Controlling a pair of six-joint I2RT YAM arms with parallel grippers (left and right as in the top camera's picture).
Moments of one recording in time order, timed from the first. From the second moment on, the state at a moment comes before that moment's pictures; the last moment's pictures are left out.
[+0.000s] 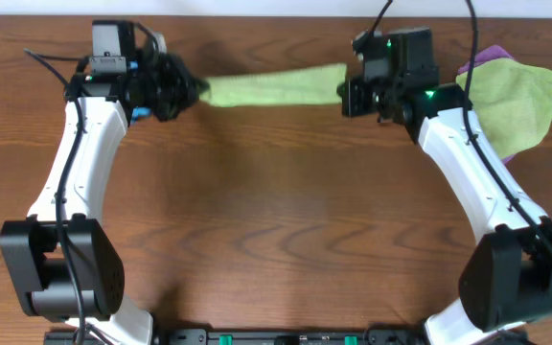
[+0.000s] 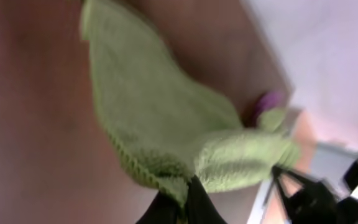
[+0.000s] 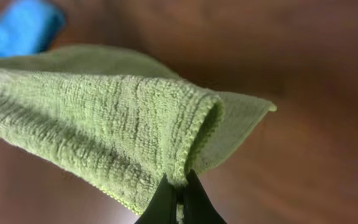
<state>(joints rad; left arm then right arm) 0.00 1.78 1.49 -0.76 0.68 -0.70 0.21 1.76 1.43 -0.59 -0.34 0.12</state>
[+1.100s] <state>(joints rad) -0.16 1.78 1.11 -1.04 0.62 -0.44 0.20 1.72 1.19 -1.10 -0.34 0.10</state>
